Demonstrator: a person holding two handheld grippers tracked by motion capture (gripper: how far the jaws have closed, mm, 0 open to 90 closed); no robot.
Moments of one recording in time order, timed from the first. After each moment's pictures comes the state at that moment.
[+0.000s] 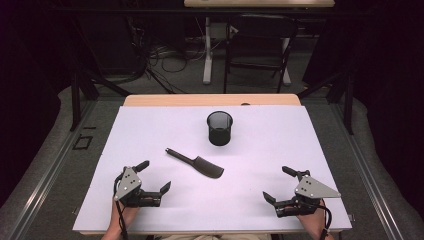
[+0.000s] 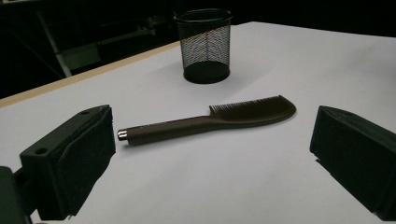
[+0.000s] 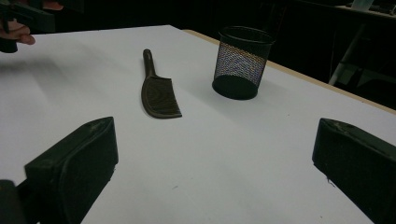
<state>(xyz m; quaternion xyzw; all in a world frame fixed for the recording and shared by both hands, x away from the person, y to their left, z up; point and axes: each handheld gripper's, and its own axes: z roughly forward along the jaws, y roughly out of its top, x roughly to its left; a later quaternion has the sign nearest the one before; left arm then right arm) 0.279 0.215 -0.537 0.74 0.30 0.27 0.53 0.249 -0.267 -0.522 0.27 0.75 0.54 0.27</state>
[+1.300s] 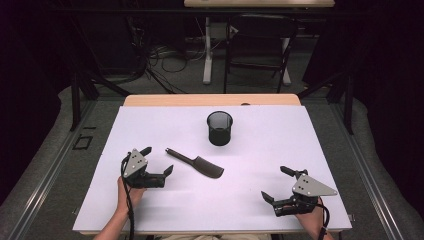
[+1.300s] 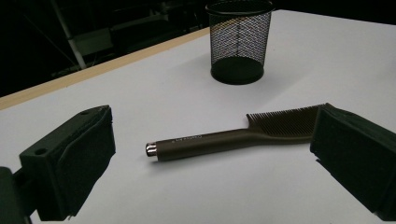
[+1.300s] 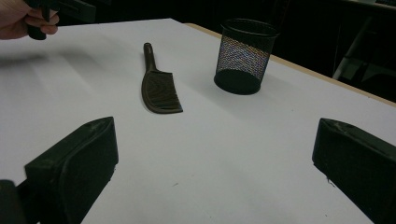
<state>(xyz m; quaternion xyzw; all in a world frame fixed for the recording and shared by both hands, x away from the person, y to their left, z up) 0.328 0.209 -0.532 0.75 0.33 0.26 0.50 0.253 -0.264 -0.524 0.28 0.76 0.53 0.26</state>
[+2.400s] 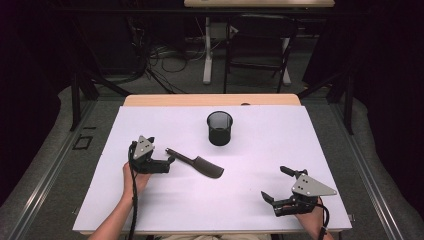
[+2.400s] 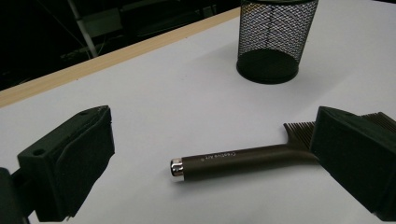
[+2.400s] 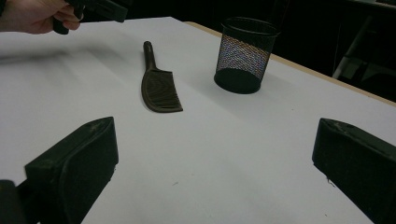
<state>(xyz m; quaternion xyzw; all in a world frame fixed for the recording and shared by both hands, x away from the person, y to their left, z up) 0.369 0.198 -0.529 0.76 0.36 0.26 0.47 0.253 -0.263 -0.524 0.27 0.76 0.53 0.26</state>
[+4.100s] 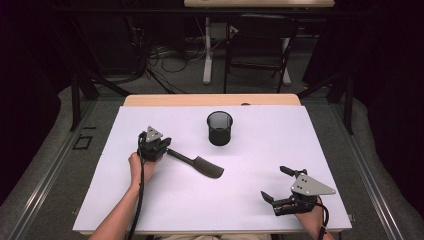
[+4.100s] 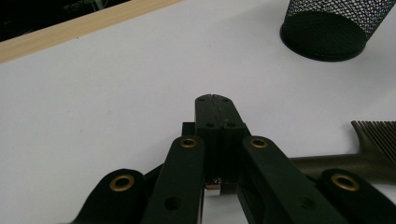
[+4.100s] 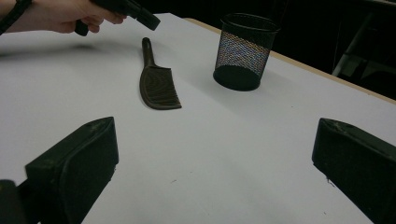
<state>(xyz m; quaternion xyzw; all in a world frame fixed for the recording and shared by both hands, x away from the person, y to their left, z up) 0.417 0.189 -0.544 0.79 0.41 0.24 0.39 0.255 -0.263 -0.525 0.27 0.76 0.52 0.26</state>
